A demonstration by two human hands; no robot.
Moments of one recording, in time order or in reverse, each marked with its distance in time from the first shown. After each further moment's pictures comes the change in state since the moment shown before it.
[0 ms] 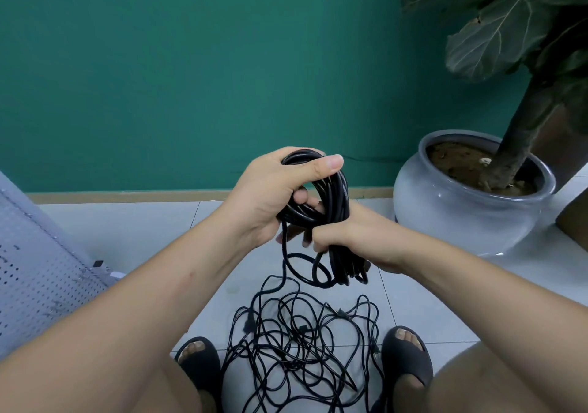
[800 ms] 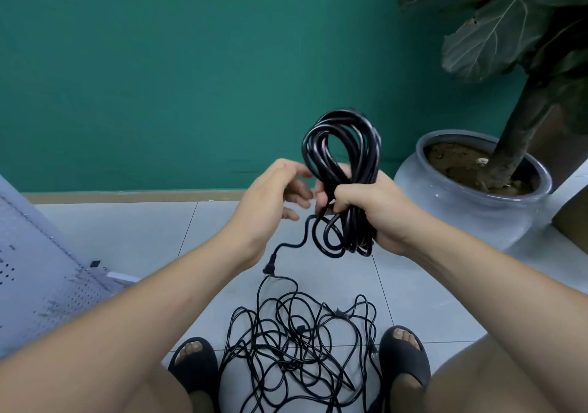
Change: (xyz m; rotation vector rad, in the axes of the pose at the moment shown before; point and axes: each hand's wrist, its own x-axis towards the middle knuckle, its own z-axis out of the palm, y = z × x) left_hand -0.001 -0.032 -0.013 0.261 0.068 0.125; right_hand 0.008 -0.001 -0.025 0.147 0.240 -0.199
